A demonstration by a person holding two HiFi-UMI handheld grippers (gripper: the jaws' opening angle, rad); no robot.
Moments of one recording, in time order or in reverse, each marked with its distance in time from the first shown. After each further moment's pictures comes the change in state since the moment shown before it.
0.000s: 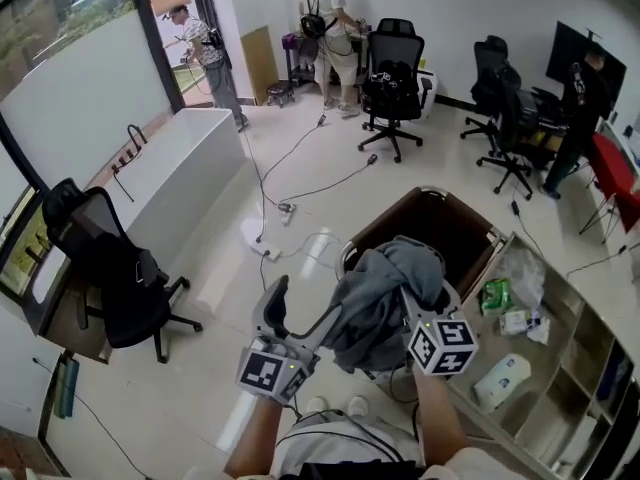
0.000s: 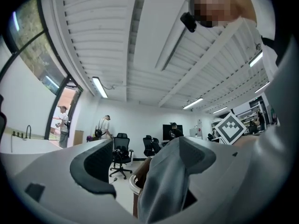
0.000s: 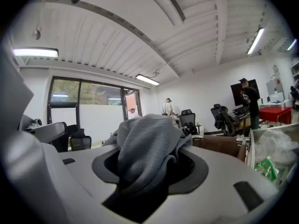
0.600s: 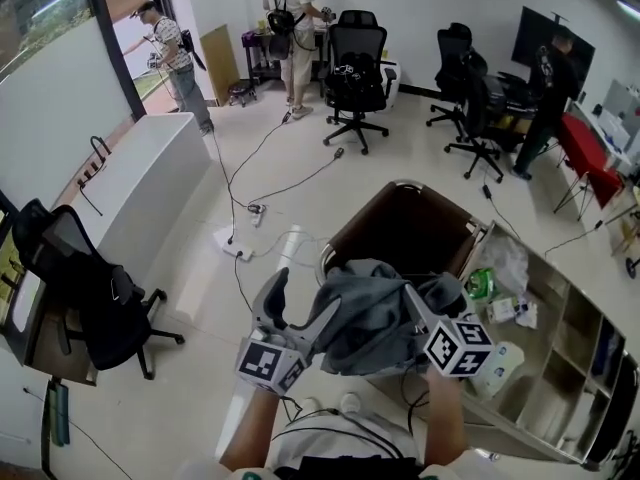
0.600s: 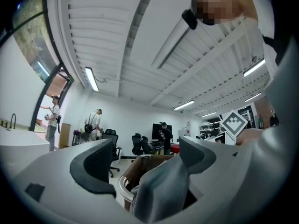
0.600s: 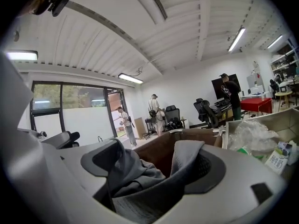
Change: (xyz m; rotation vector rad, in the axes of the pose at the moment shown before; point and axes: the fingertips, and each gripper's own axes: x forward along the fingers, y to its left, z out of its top) left arm 0.048 0.000 -0.028 -0.047 0.009 -0.146; right arm -0.034 -0.054 -0.005 0.135 0.014 -0.160
